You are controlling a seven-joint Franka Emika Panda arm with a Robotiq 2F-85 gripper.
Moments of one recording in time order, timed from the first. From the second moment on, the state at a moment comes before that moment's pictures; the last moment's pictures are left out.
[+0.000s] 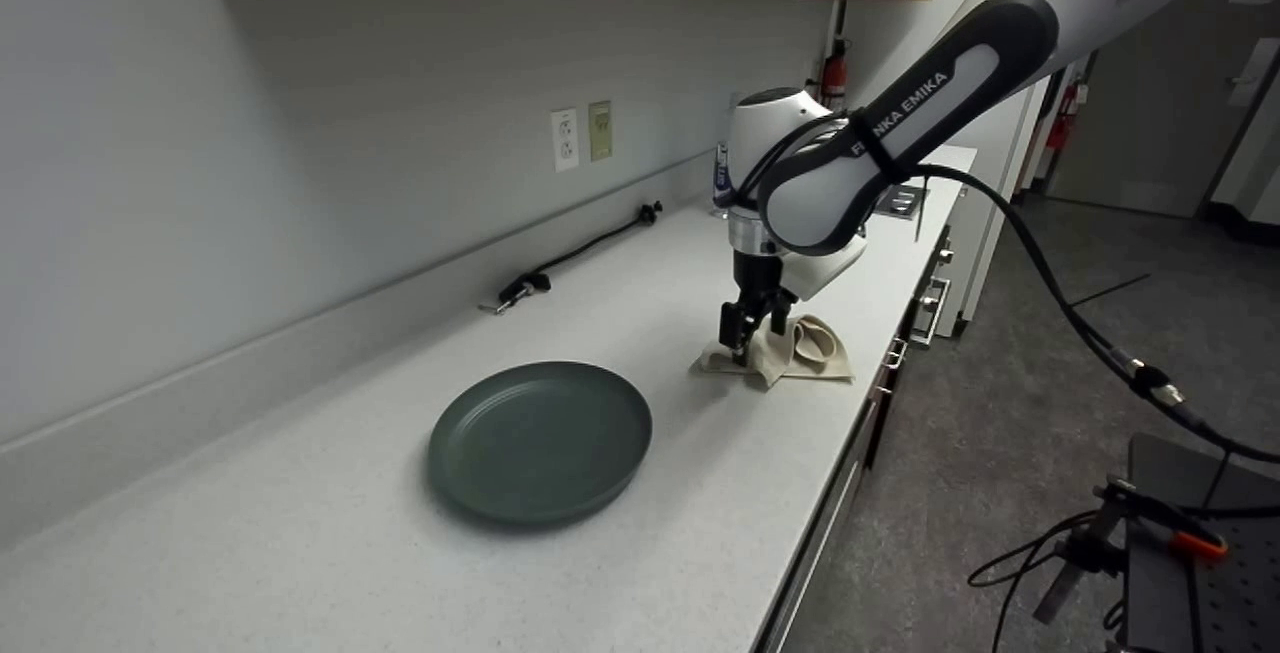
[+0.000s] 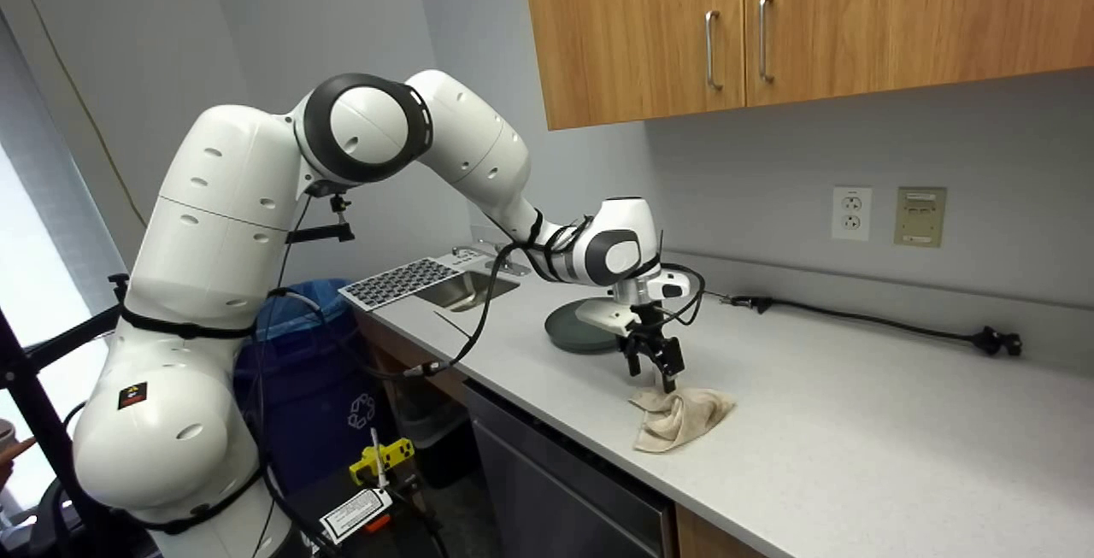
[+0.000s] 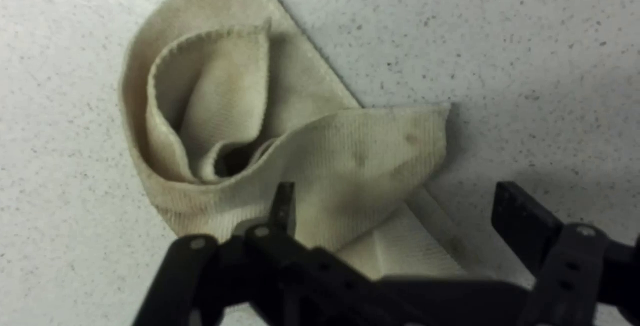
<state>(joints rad) 0.03 0.58 -0.06 -1.86 -0.12 2.42 0.15</state>
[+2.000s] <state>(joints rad) -0.01 0.55 -0.09 -1.83 -0.06 2.24 0.17</state>
